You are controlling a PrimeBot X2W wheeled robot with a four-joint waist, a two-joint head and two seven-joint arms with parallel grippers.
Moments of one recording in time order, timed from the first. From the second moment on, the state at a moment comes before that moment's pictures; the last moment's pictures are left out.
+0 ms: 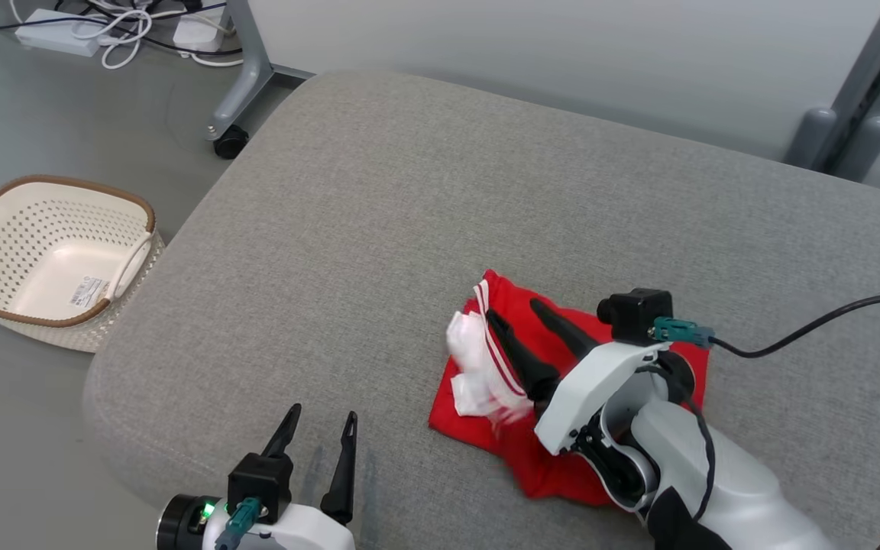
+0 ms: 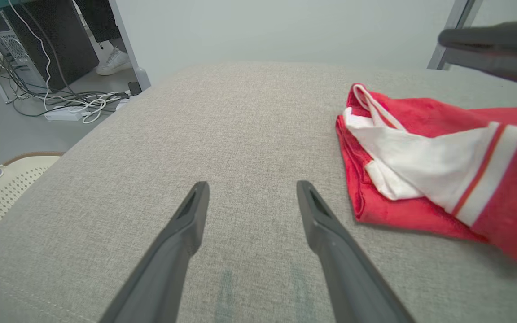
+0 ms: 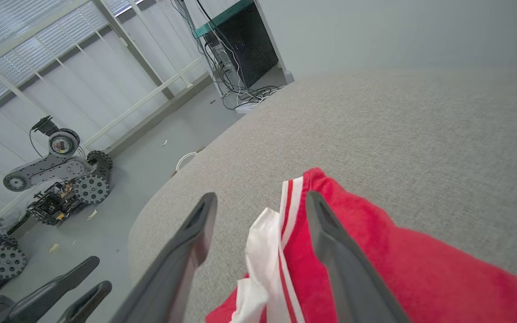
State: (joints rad) left arm -0.10 0.05 -0.34 0.45 -0.21 0.10 -0.26; right arm -0.63 -0.05 0.79 0.76 0.86 0.13 -0.19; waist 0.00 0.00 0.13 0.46
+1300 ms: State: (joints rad) left arm -0.09 0.05 -0.12 0.44 -0.14 0.08 -0.26; right arm -0.25 -0.05 0.07 0.57 0.24 0.13 -0.26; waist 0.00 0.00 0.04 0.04
